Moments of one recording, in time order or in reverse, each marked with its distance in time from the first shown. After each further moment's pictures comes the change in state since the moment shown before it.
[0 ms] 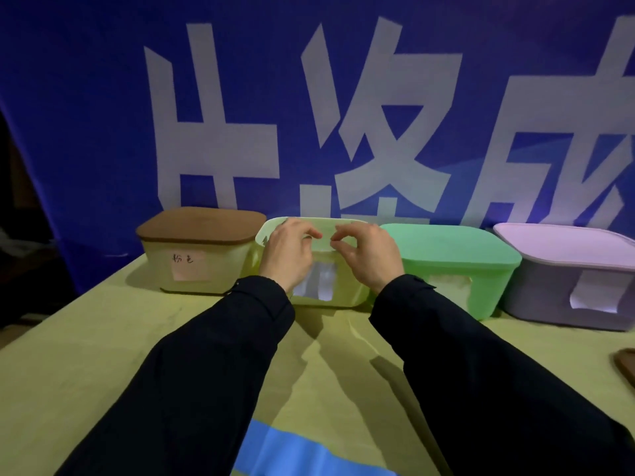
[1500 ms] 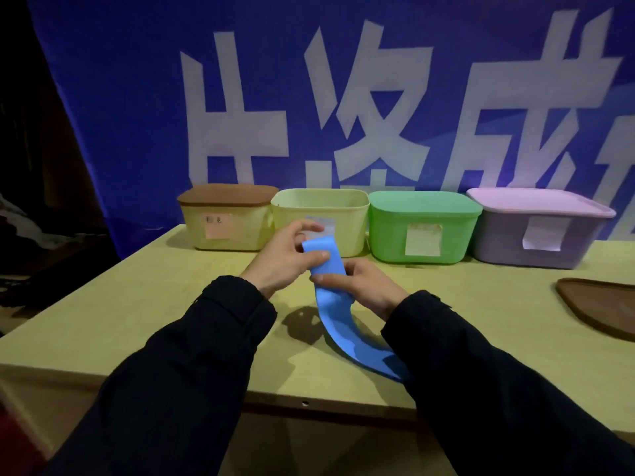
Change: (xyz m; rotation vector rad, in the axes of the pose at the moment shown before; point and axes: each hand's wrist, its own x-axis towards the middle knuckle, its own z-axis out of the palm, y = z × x) left_hand -0.154 0.063 -0.082 -0.565 -0.331 -0.204; right_hand -0.170 -0.071 -0.059 0.876 -0.576 0.322
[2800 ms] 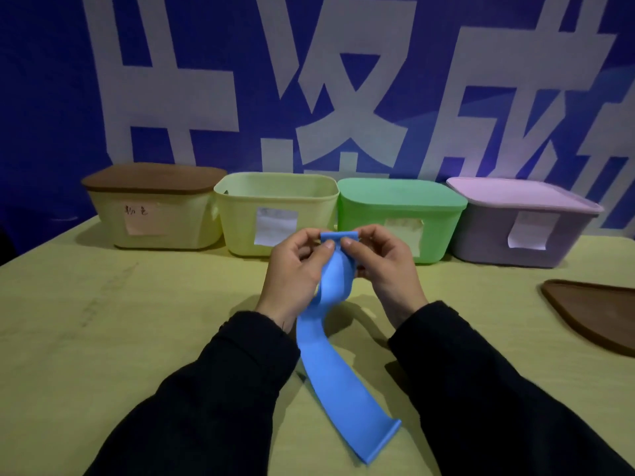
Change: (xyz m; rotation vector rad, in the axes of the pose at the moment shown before) left_hand 0.061 -0.047 0.095 -0.394 0.191 0.069; right_hand 0.023 0.030 -0.062 0.253 0.489 -0.271
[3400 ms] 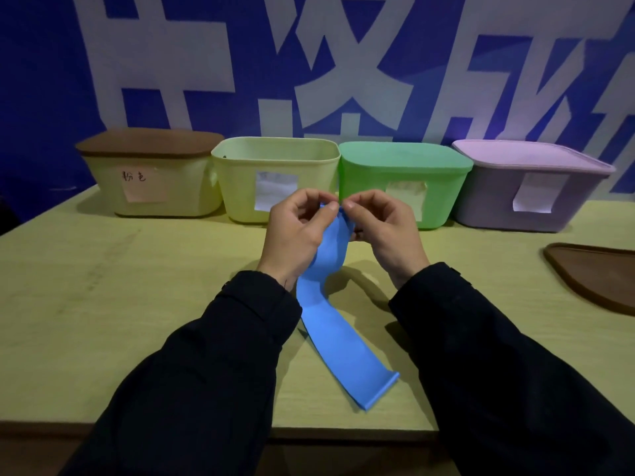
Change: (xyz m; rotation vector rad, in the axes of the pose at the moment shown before) left_hand -0.003 0.003 0.000 0.082 0.010 0.099; right_hand -0.006 -0.001 -0.002 -0.084 -0.015 -0.025
